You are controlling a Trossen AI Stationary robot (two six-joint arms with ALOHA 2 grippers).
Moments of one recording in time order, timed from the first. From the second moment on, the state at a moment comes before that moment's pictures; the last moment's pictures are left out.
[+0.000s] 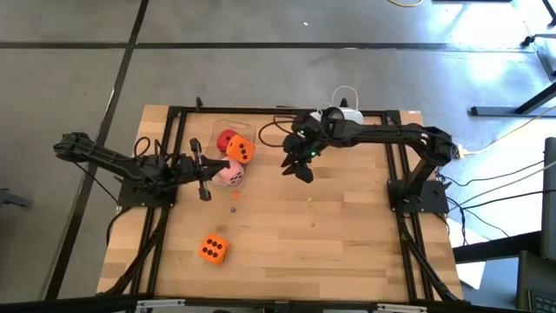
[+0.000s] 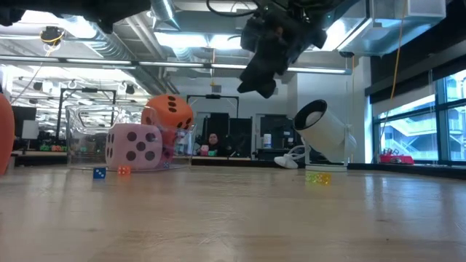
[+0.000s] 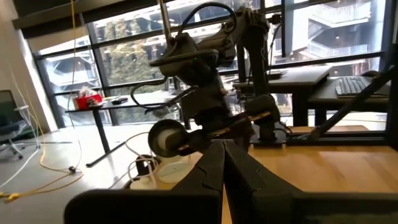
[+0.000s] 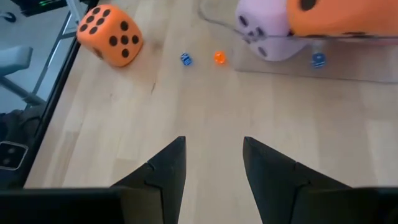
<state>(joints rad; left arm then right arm) -0.22 0.56 0.34 0.41 -0.57 0.20 -0.24 1.73 1.30 -0.43 -0.51 -0.06</state>
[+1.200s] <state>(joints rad) -0.22 0.56 0.34 0.42 -0.54 0.16 0.00 1.73 1.30 -0.86 -0.16 0.08</state>
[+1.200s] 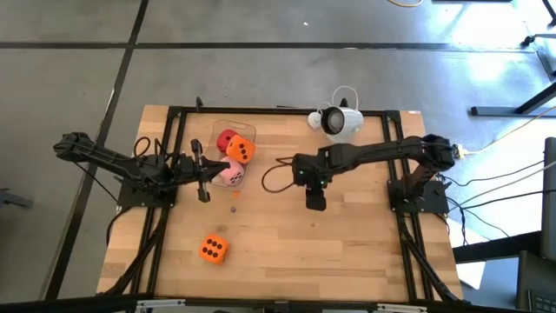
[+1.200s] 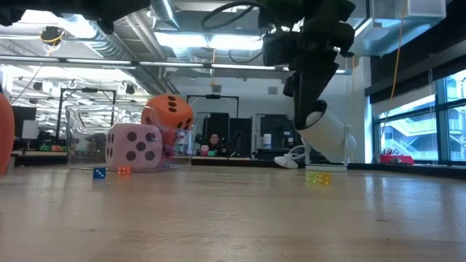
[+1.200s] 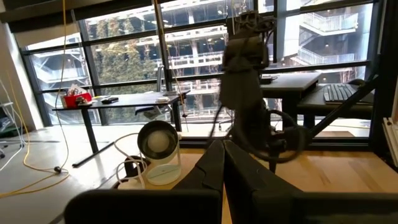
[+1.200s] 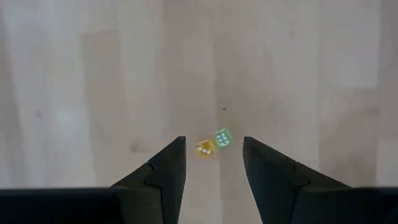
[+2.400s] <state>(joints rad) -0.22 0.56 0.34 0.40 -0.54 0.09 0.19 1.73 1.12 -0.71 0.06 0.51</state>
